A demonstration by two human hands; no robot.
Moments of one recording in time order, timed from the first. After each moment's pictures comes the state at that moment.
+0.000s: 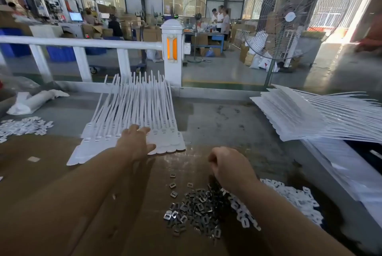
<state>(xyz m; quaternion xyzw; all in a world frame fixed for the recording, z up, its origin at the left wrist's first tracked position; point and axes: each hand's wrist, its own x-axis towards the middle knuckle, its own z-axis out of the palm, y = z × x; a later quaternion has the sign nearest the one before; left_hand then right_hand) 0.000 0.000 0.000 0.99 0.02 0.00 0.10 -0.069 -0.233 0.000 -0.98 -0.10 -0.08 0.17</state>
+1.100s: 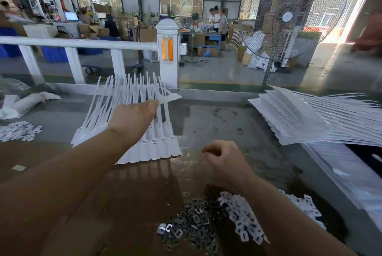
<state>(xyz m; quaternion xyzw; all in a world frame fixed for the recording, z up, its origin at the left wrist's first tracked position) 0.004 -0.021 0.062 0.95 -0.08 0.21 -0.21 -0.046 -0.239 0.010 -0.91 -0.08 -0.07 0.40</state>
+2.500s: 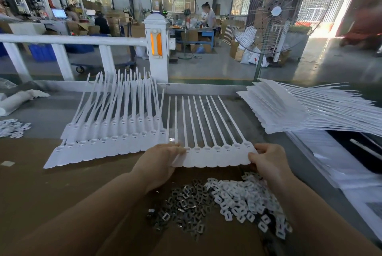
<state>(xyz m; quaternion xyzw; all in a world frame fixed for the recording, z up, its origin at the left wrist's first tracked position) -0.038 -0.075 -0.028 0.96 -0.22 0.07 0.15 -0.069 -0.329 -0.010 -0.81 0.20 -0.10 0.54</state>
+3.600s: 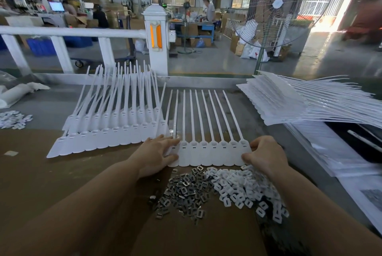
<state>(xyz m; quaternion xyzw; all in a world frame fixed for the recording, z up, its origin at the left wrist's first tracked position) -0.042 -0.065 -0.024 0.96 -0.18 -0.07 0.18 -0.071 -0.331 -0.011 -0.94 0.17 -0.05 0.28</state>
